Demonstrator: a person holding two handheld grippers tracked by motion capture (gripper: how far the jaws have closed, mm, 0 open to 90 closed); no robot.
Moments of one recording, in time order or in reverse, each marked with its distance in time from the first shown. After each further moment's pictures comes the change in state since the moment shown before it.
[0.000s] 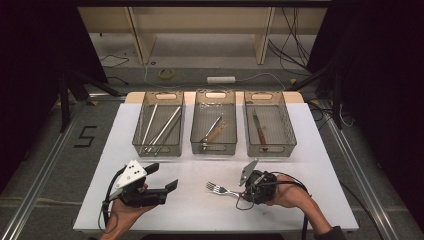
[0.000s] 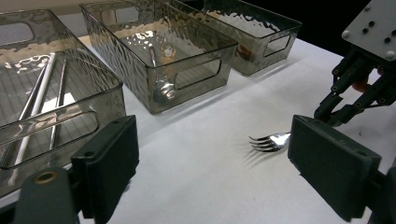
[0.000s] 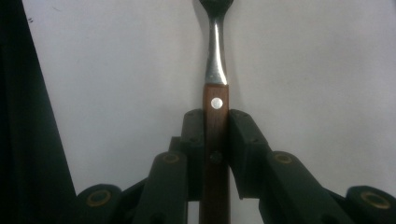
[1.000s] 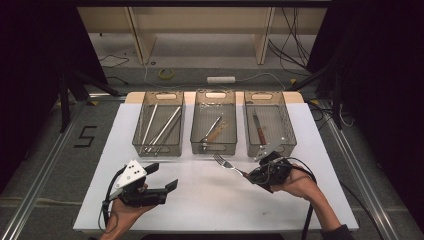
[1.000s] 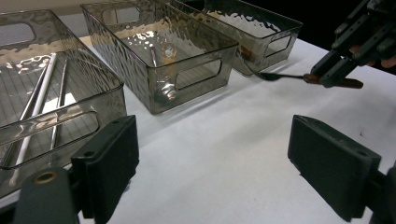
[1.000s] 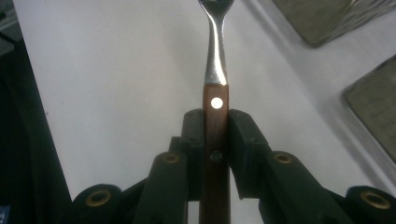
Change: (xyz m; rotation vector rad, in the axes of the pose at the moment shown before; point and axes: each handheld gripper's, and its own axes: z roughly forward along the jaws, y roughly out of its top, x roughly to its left) left arm 0.000 0.000 0.000 -0.001 0.003 0.001; right arm -0.035 -0.016 -0.041 -0.254 0.009 0.244
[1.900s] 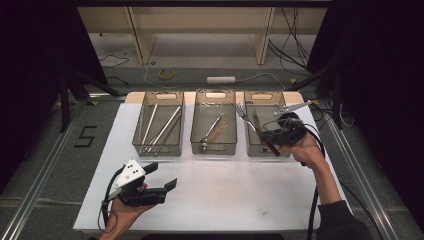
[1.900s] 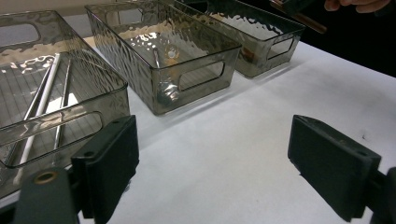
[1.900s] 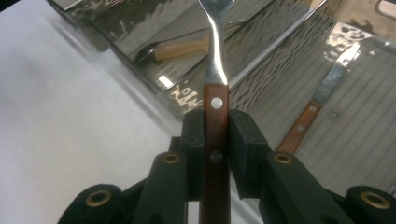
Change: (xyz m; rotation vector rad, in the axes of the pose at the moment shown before) left arm 0.002 0.000 -0.001 -0.011 0.007 -0.011; right arm -0.084 0.030 -0.041 -0.203 -0.150 0.259
